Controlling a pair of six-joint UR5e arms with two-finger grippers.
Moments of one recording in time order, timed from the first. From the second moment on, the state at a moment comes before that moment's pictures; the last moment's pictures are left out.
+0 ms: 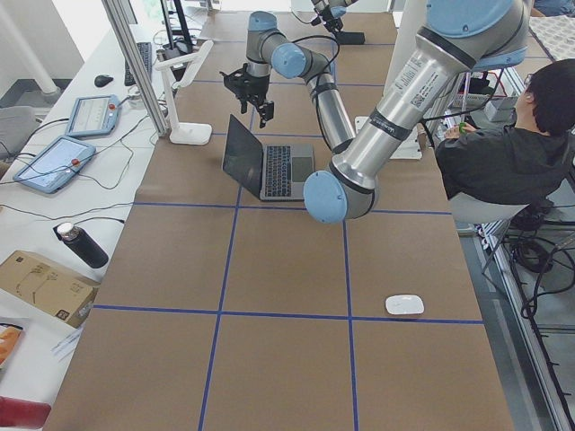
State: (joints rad) left arm -0.89 -2.23 -1.99 -1.14 -1.97 -1.73; right arm 1.21 -1.92 1.49 -1.77 2.58 -0.99
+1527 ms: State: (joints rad) left arm -0.89 -2.22 -2.01 -1.13 -1.97 -1.72; right arm 1.25 -1.88 1.93 -2.30 2.59 -1.06
